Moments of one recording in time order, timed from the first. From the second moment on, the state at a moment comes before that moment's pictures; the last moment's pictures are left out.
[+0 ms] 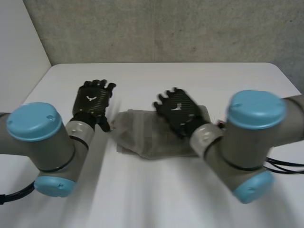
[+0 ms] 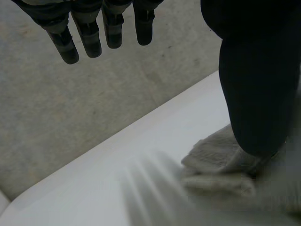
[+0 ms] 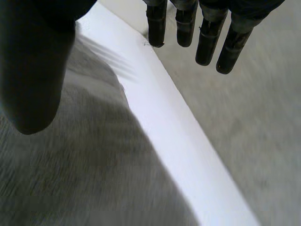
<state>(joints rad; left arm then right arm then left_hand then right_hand) 4.24 -2.04 -1.64 3.62 -1.64 3.36 2.17 -1.09 1.46 -0.19 1.40 2.55 0.18 0.17 0.17 0.17 0.03 0.23 0.25 0.25 0.26 0.06</state>
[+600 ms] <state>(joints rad) 4.15 -2.10 -1.63 3.62 -1.65 3.37 1.86 -1.09 1.68 -0.27 1.41 2.65 0.18 0.17 0.17 0.17 0.03 1.29 1.27 1.34 1.34 1.14</state>
